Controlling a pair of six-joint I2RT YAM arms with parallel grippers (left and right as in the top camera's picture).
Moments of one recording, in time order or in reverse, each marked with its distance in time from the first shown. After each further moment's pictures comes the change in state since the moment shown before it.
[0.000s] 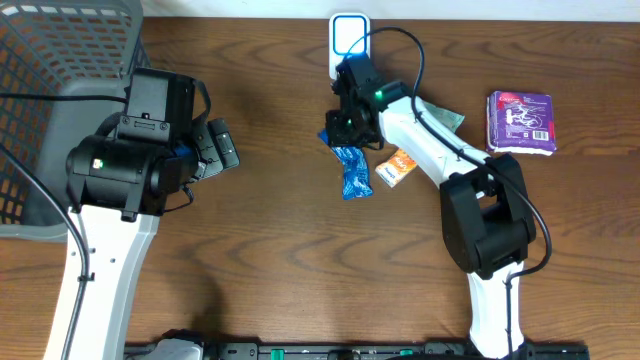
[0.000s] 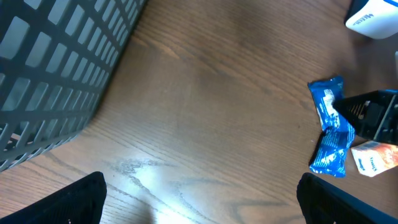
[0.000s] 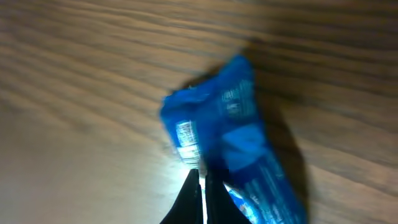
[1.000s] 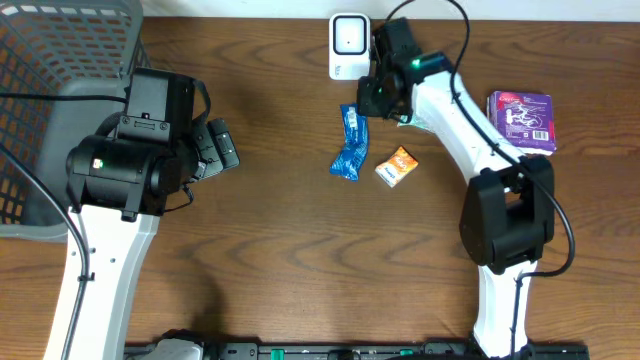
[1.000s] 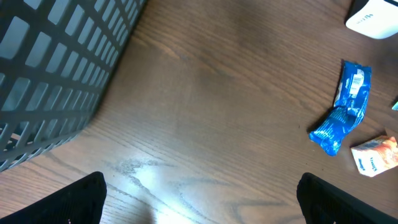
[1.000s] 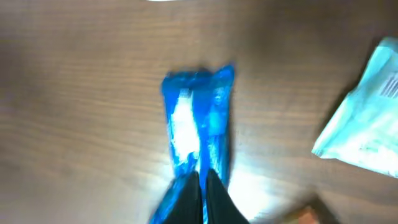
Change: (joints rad) left arm 0.000 0.000 0.000 0.000 0.000 0.000; right arm -0.115 -0.013 0.195 -0.195 0.054 -0.018
